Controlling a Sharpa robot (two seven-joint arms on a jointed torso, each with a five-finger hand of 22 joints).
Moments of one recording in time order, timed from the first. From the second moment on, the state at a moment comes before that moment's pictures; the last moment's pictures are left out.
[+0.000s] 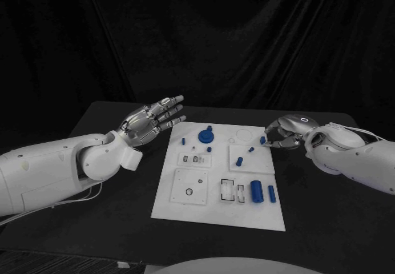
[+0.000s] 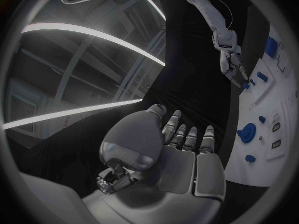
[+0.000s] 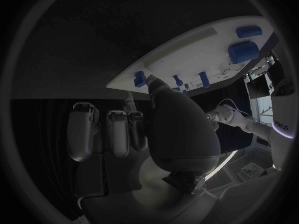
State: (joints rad) left arm 1.28 -0.90 -0.21 1.48 0.11 0.28 0.51; left_hand 1.28 0.28 -0.01 0.20 0.63 0.40 0.08 0.08 0.03 0.02 0.04 0.09 0.01 0.00 0.09 0.01 0.01 0.18 0.00 0.21 0.02 0.01; right arm 1.23 -0.84 -0.21 1.19 -1.52 -0.41 0.01; right_hand 1.31 -0.16 0.16 0.28 0.23 0.86 0.07 0.10 0.17 1.46 -0.02 1.55 1.31 1.46 -0.08 1.55 1.30 0.07 1.46 0.04 1.42 1.29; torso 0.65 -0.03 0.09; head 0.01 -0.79
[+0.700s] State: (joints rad) left arm 1.28 -0.90 -0.21 1.48 0.11 0.29 0.51; left_hand 1.28 0.28 -0.01 0.20 0.63 0.40 0.08 0.08 0.03 0.02 0.04 0.09 0.01 0.00 0.09 0.01 0.01 0.18 0.00 0.21 0.02 0.01; right arm 1.23 -0.80 -0.21 1.15 -1.51 -0.39 0.01; right_hand 1.32 -0.15 0.16 0.28 0.32 0.86 0.07 0.10 0.17 1.46 -0.02 1.55 1.31 1.46 -0.08 1.55 1.30 0.07 1.46 0.04 1.42 1.29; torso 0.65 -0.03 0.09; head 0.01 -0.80
